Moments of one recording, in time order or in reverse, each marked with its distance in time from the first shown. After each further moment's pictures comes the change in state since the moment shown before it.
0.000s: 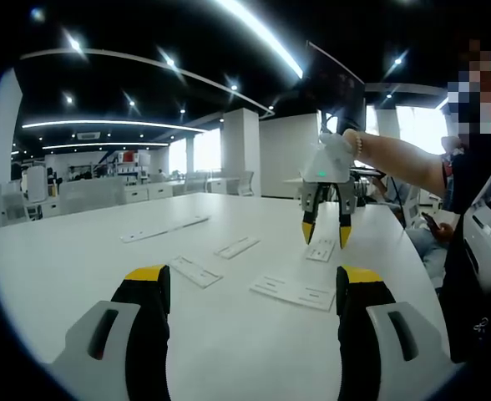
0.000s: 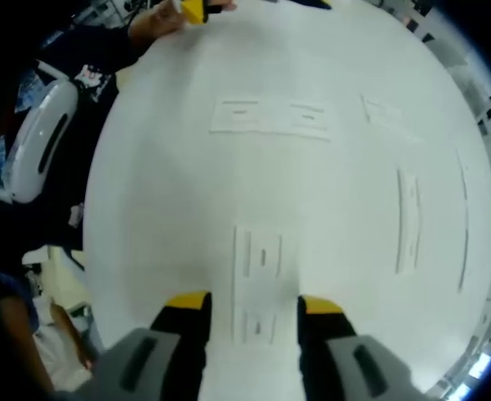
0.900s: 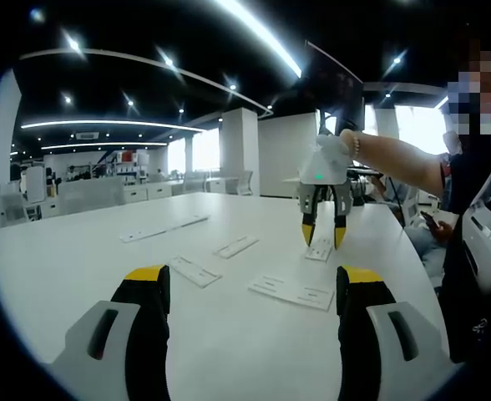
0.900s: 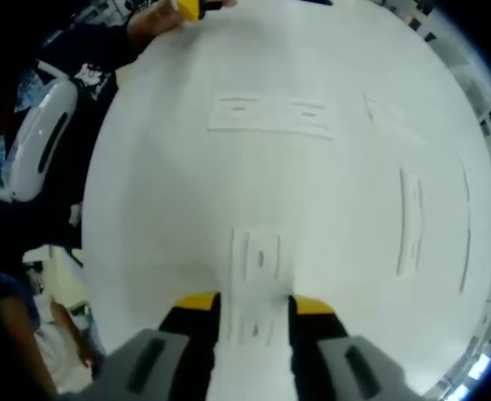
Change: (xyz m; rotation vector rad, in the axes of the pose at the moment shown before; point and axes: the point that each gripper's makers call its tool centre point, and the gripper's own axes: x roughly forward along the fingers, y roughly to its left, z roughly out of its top) left arm 0.000 -0.001 -0.001 0.002 0.005 -0.006; right arm 0.003 -0.003 -0.001 -0.003 0.010 0.006
